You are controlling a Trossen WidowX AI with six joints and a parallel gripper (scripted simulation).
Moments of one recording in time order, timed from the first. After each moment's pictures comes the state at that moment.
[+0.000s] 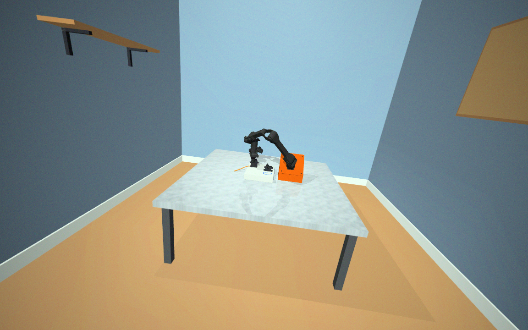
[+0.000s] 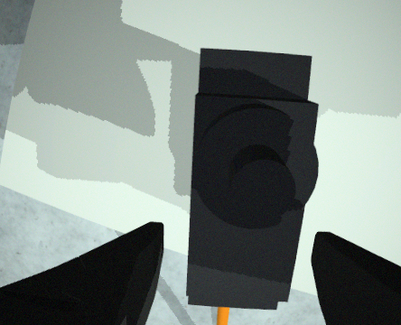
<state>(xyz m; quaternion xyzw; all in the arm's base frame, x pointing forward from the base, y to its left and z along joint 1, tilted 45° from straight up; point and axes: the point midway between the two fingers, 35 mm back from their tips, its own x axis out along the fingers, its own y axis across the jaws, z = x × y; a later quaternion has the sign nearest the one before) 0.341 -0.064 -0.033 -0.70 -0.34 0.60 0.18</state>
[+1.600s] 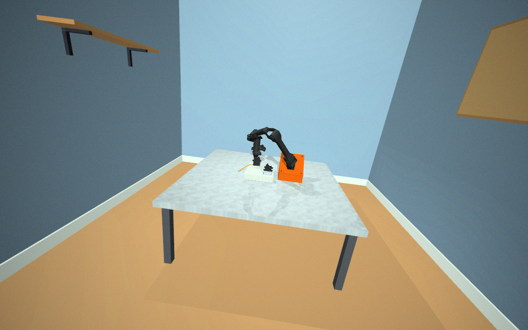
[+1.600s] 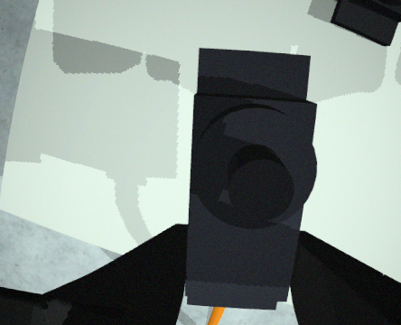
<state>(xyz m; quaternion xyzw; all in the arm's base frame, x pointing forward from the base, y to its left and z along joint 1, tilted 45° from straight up) 0.317 -0.073 -0.011 -0.69 -0.35 0.61 0.18</state>
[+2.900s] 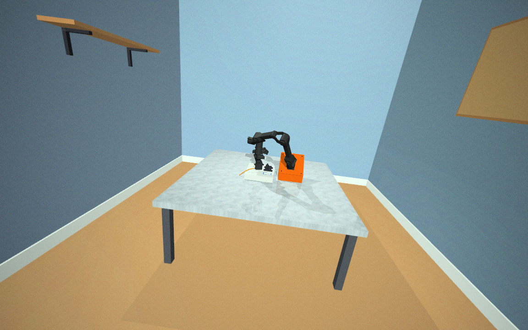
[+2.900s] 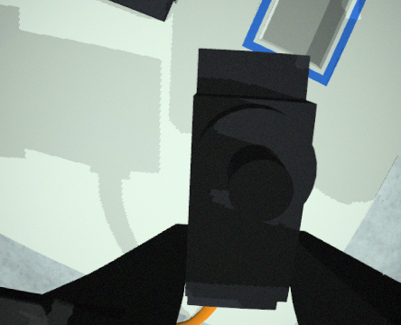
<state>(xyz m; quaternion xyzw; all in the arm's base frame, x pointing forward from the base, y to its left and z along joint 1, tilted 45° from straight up) 0.288 0.003 0.067 -0.70 -0.37 0.59 0.15</state>
